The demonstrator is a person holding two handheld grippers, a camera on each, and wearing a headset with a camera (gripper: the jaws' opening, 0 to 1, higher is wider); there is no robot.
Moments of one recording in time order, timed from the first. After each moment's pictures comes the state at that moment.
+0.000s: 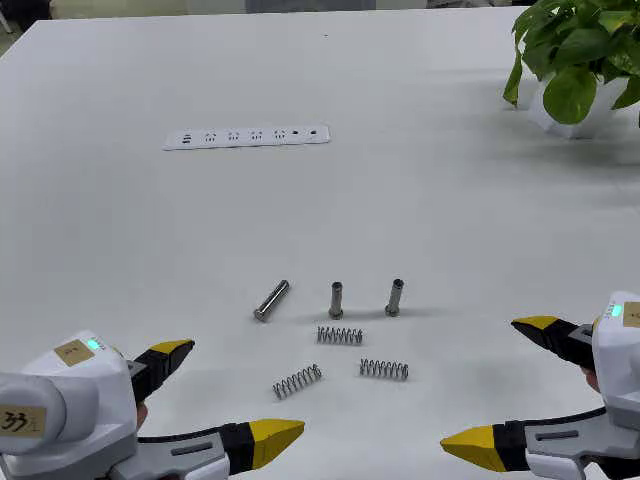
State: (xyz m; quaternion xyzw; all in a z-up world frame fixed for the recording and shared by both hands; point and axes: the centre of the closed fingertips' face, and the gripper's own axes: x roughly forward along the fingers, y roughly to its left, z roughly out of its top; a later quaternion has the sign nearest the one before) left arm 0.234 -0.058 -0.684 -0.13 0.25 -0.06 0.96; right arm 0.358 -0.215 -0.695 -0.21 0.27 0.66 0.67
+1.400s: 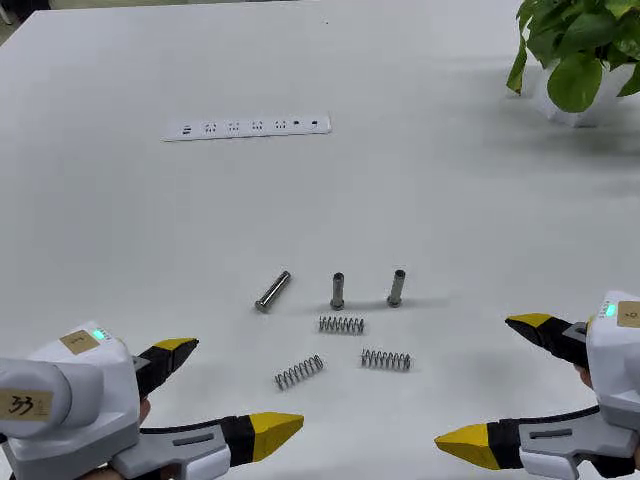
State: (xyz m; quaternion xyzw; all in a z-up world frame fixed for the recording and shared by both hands) left arm 0.233 -0.059 -0.690 -0.13 0.27 -0.06 0.95; right arm 0.353 -0.213 -0.703 -0.20 0.27 0.67 0.66
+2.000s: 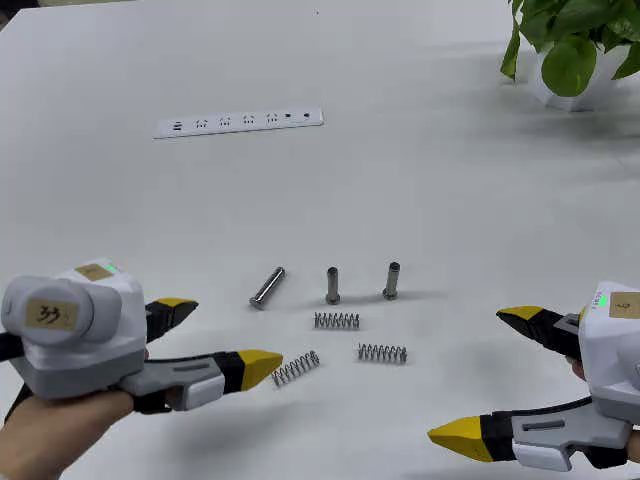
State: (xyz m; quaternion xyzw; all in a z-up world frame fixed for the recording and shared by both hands) left arm 0.271 -0.014 -0.690 -0.09 0.32 -0.05 0.94; right arm 0.346 -0.212 -0.704 -0.19 0.27 0.67 0.66
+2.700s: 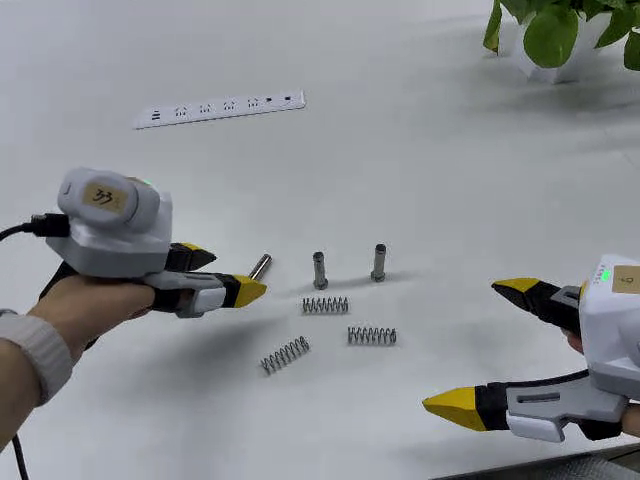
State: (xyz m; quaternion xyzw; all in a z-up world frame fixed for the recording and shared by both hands) left arm 0.322 0.011 -0.713 -0.06 0.40 -0.08 0.91; right arm 0.355 -0.212 -0.694 -0.18 0.24 0.66 0.68
